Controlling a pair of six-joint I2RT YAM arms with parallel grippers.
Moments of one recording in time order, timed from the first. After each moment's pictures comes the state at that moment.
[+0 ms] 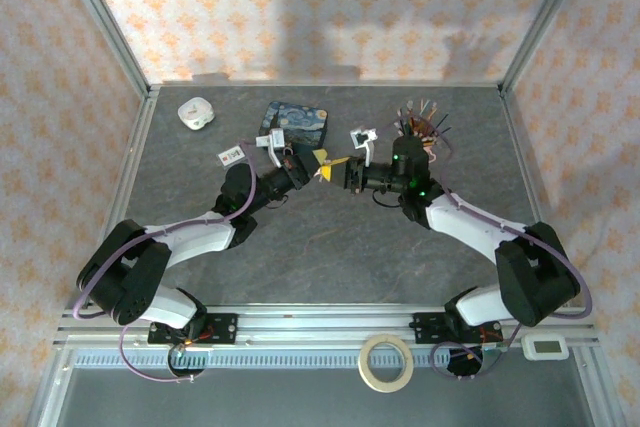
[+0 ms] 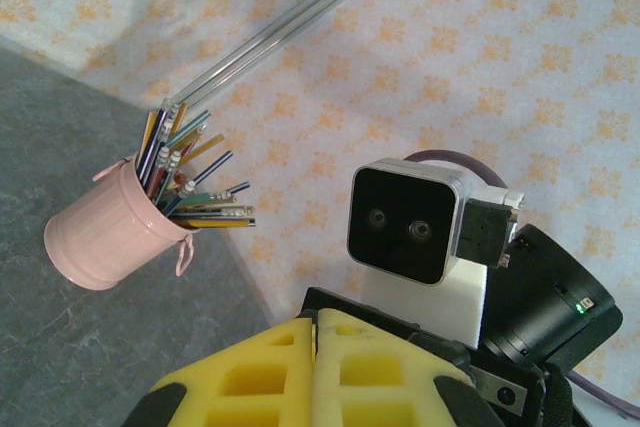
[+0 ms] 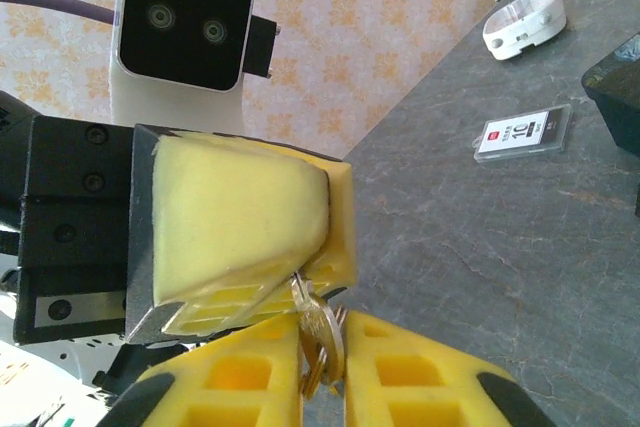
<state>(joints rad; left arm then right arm) -0.54 1.43 0.60 0.98 0.37 -1.03 0.51 1.40 0.77 0.45 -0.80 0.55</state>
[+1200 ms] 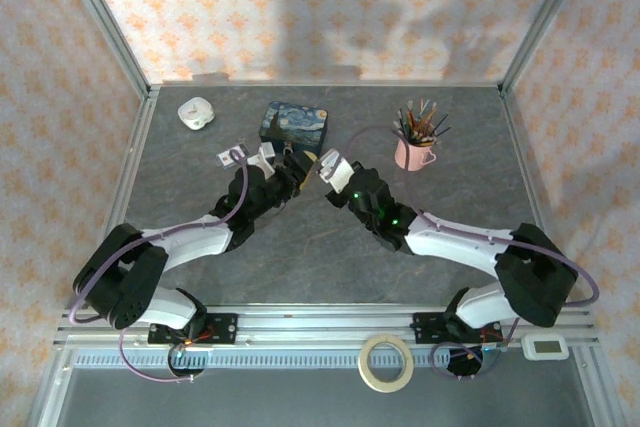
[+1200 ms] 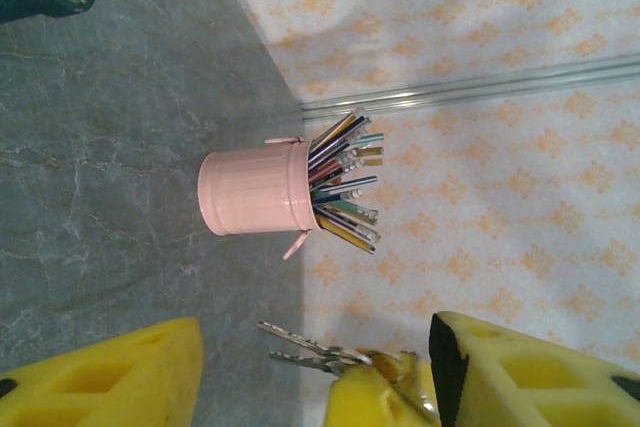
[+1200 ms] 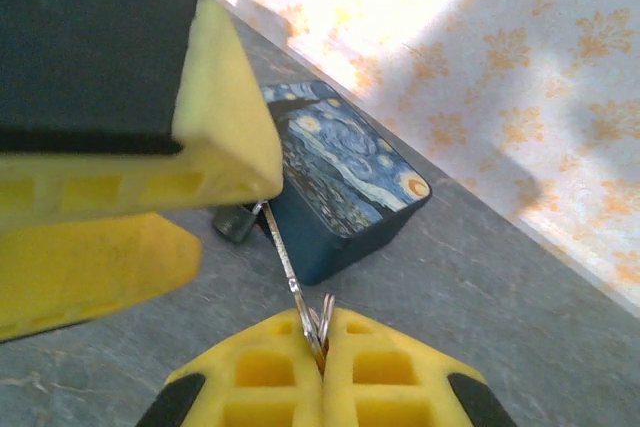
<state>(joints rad) -0.54 1.41 0.57 0.69 0.15 -1.37 0.86 1.39 0.73 0.38 0.35 -0.32</state>
